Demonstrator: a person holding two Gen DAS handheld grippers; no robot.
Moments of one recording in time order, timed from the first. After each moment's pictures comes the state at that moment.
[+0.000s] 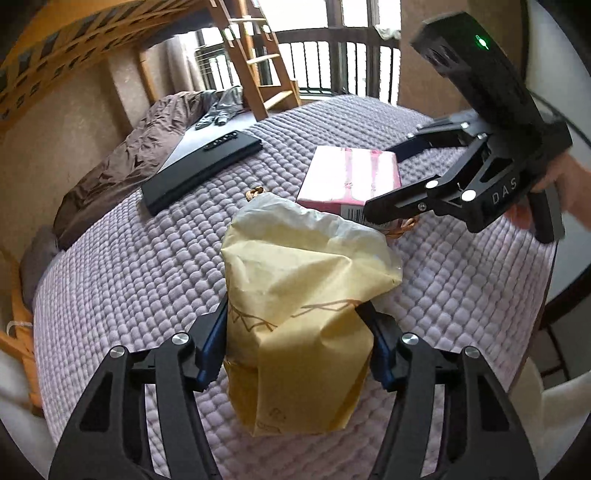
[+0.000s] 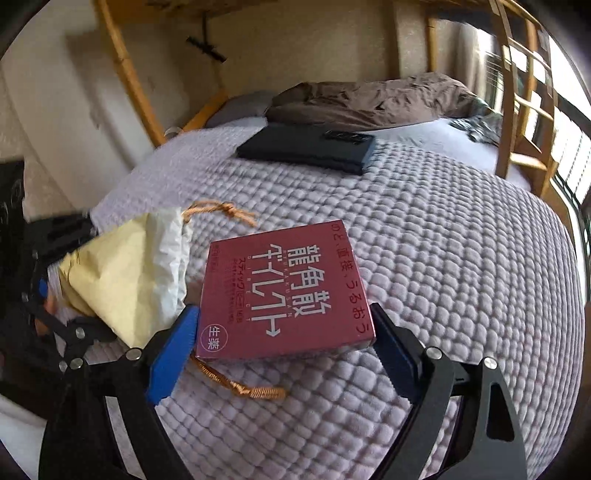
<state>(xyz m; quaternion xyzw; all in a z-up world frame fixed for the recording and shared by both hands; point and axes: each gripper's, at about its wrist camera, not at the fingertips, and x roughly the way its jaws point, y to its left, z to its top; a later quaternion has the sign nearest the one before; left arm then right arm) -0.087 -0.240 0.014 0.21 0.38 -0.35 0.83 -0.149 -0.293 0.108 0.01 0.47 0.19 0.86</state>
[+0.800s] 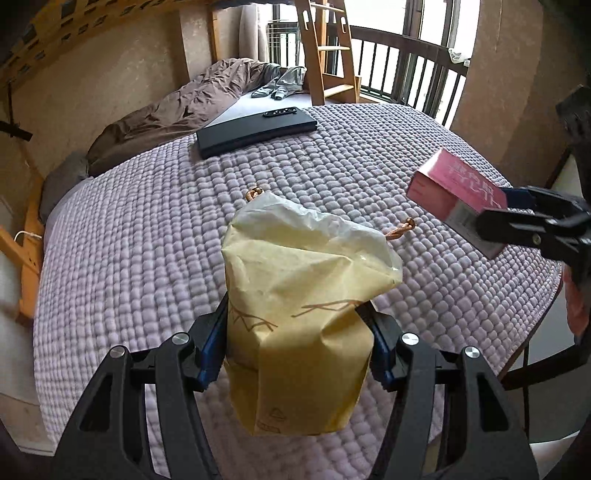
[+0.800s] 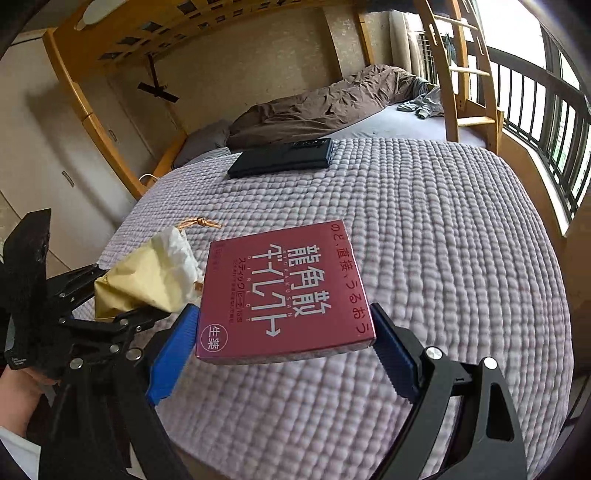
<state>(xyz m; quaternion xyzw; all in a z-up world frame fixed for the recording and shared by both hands) -0.111 -0.211 0.023 0.13 0.44 -0.25 0.85 -0.234 -0.293 0.145 0.10 0.46 0.11 0.88</state>
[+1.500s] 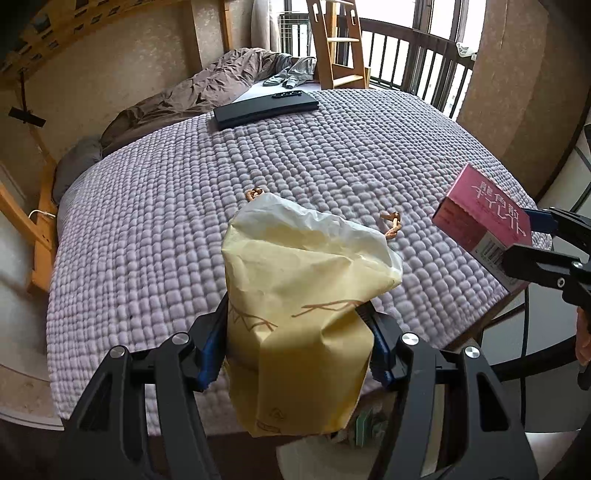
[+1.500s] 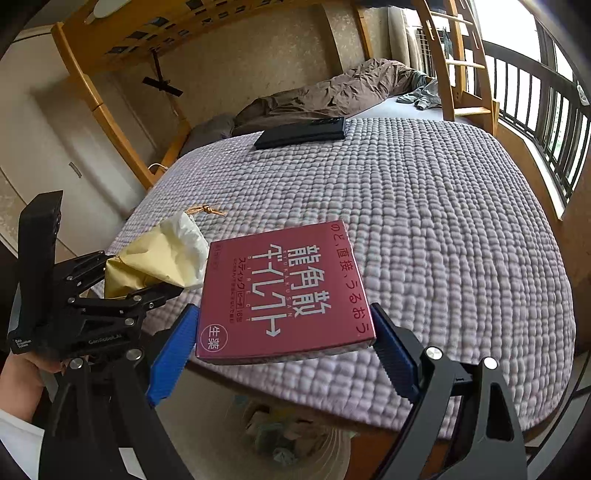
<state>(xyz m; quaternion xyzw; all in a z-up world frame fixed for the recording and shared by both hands) -0.160 -0.191 0.031 0.13 0.46 -0.22 0.85 -0.315 -0.263 0.153 0.10 0.47 0.11 0.87</state>
